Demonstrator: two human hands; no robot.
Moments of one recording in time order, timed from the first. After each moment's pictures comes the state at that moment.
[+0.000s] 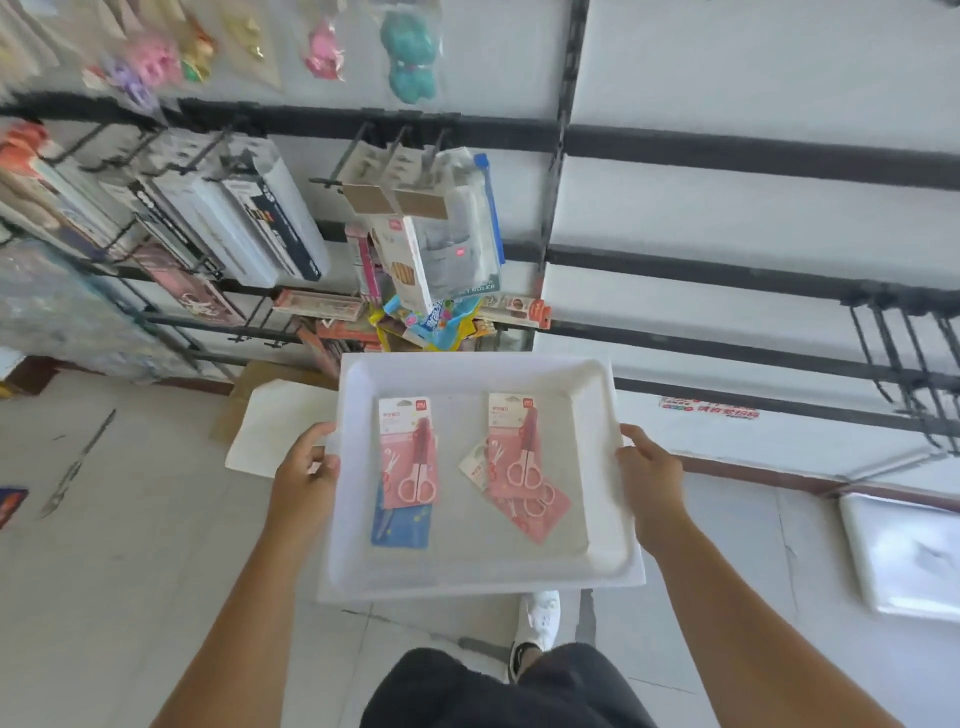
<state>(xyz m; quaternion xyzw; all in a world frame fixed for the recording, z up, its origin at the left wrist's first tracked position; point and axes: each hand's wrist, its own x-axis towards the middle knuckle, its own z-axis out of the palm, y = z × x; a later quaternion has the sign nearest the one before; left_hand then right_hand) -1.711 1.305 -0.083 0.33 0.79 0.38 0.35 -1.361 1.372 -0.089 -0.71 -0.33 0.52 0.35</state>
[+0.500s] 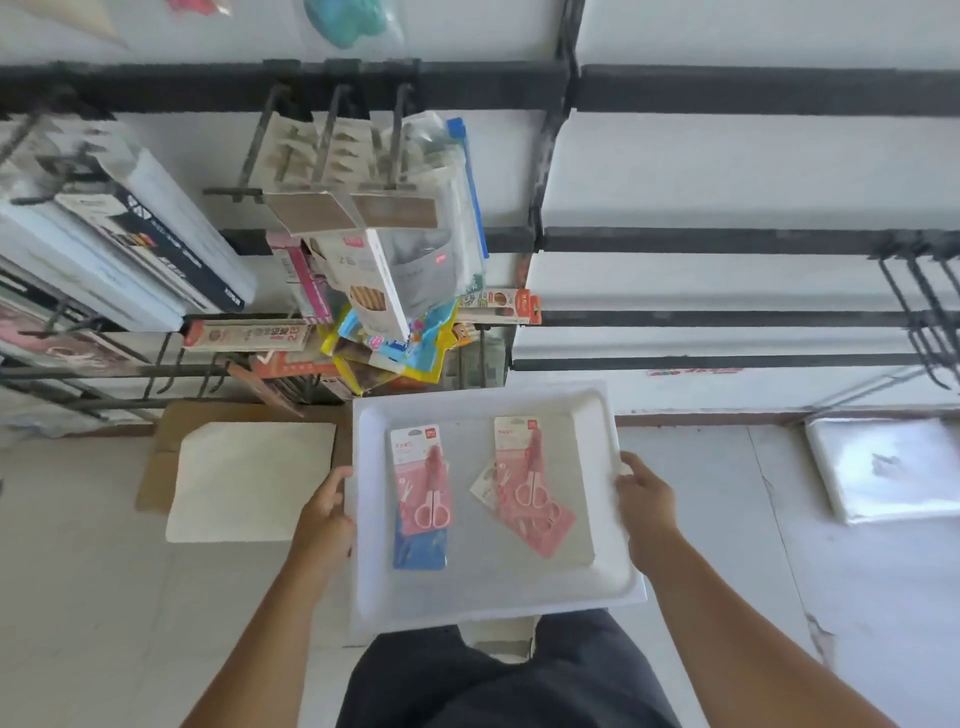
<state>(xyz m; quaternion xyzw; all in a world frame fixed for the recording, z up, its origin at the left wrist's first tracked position) -1.748 1.395 -0.170 0.33 0.76 0.22 0.51 -1.404 1.401 -0.190 -0.79 -0.16 0.49 0.34</state>
